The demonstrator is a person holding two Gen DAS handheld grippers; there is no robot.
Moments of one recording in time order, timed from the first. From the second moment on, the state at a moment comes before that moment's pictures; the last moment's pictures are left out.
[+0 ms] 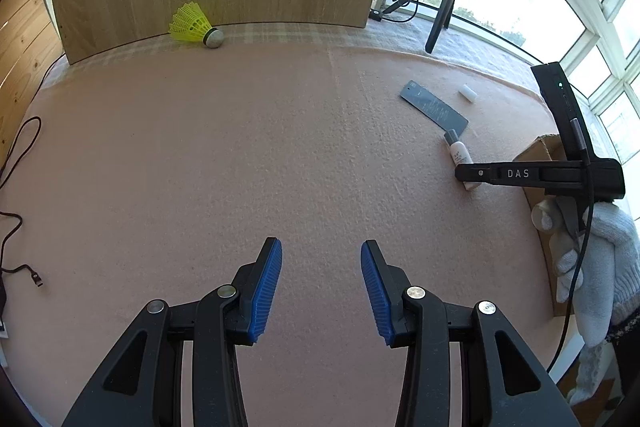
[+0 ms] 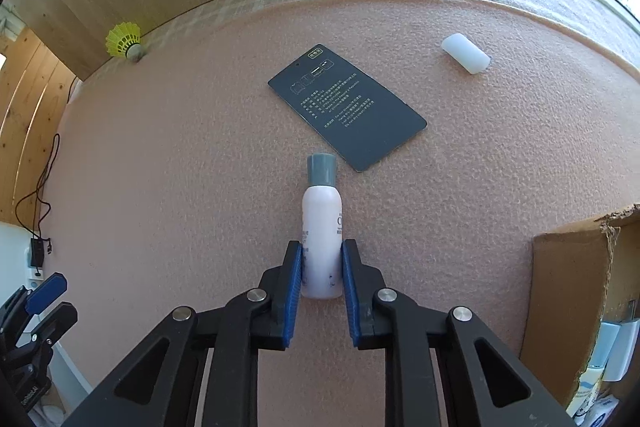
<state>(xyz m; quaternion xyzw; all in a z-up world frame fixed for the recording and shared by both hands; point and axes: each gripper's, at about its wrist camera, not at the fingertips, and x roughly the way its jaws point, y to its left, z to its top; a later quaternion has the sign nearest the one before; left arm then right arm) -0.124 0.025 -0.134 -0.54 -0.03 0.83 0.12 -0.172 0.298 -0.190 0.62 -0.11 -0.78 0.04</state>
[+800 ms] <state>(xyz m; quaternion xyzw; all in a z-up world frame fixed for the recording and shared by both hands) -0.194 0.160 -0.140 -0.52 0.03 0.83 0.22 -0.082 0.293 -0.189 0.61 -0.10 -0.79 0.03</state>
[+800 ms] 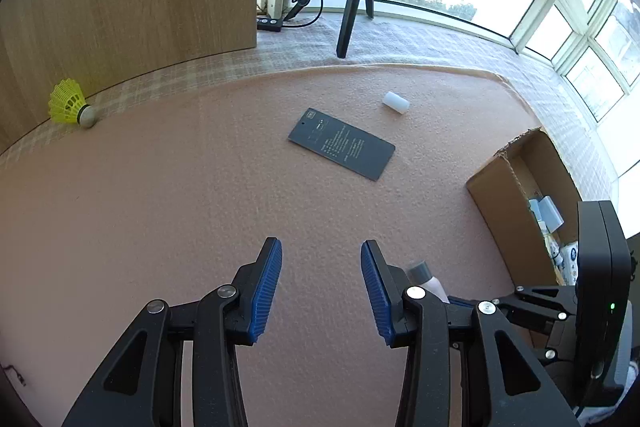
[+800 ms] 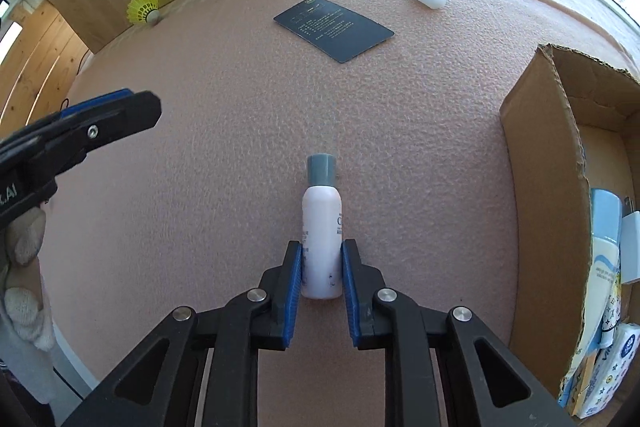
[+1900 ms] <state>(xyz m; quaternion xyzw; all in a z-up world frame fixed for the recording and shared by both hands) -0.327 0.350 -0.198 -0.52 0.16 0.81 0.23 -0.047 0.296 -0.187 0.59 -0.09 -0.80 0.05</state>
